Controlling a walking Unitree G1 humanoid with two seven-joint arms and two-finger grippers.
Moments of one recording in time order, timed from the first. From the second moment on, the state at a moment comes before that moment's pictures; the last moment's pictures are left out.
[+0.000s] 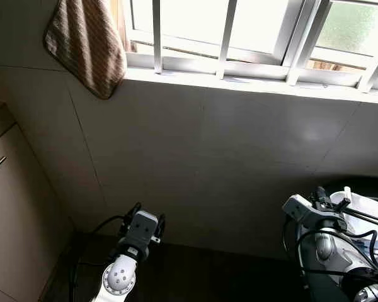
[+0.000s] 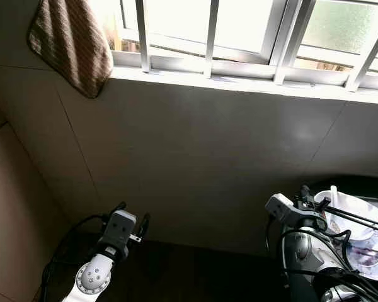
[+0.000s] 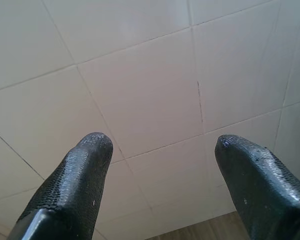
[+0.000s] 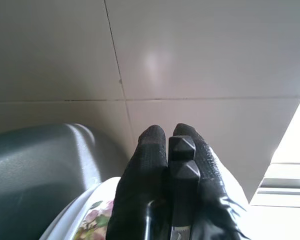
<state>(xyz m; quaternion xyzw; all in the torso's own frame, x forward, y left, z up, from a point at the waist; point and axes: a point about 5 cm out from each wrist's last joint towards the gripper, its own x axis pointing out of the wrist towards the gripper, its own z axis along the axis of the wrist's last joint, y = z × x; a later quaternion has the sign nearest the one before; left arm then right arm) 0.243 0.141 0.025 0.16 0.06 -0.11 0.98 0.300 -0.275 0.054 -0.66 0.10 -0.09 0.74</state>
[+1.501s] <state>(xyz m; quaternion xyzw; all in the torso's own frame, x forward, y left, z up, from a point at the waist) 0.251 0.139 0.027 0.12 0.06 -0.10 0.99 0.309 -0.129 0.108 -0.21 -0.02 0.12 0.97</state>
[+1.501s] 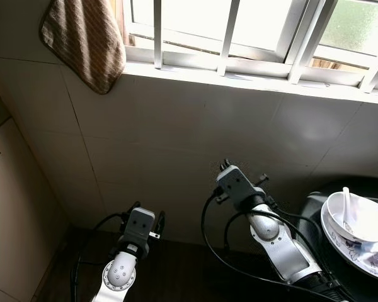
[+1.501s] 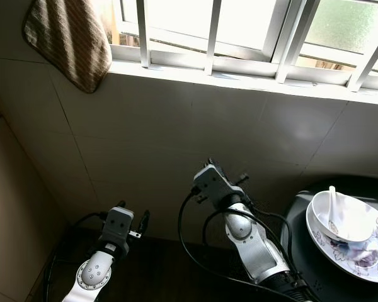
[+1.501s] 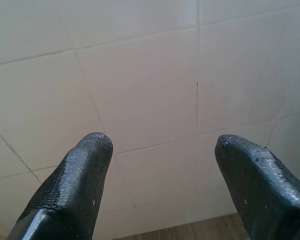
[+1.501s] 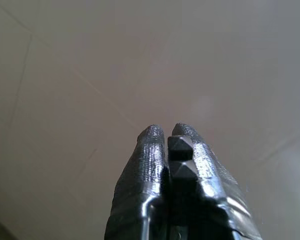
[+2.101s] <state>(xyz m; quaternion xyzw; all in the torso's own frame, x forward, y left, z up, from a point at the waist) 0.248 0.146 0.026 0.13 0.06 -0.10 0.98 0.295 -0.143 0.076 -0.03 0.02 0.15 0.99</state>
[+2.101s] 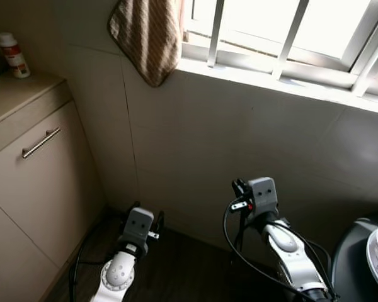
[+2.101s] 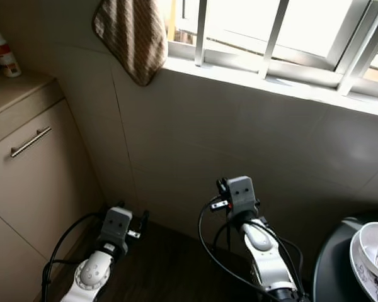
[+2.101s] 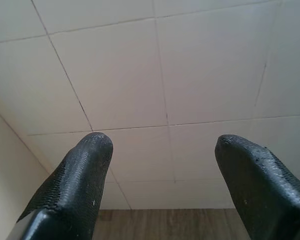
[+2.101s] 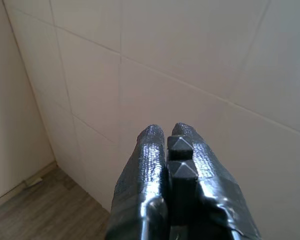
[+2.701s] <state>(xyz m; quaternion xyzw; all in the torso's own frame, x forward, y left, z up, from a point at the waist) 0.248 0.143 0.042 0.18 0.00 -0.08 0.98 0.295 -0.147 0.067 -0.03 0.02 0.15 0.99</state>
